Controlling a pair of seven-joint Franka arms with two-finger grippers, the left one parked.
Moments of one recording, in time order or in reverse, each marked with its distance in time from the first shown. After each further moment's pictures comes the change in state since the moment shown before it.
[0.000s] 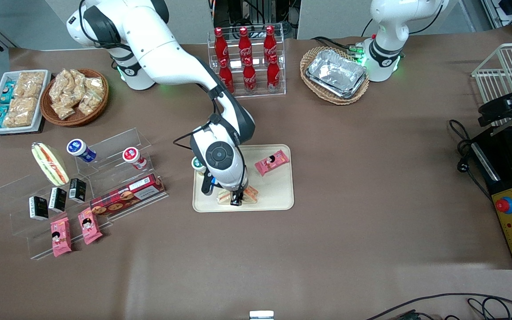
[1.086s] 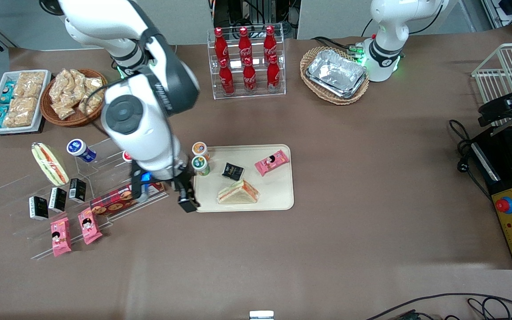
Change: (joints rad) arm -0.153 -0.344 -0.034 0.053 -0.106 -0.303 -0.559
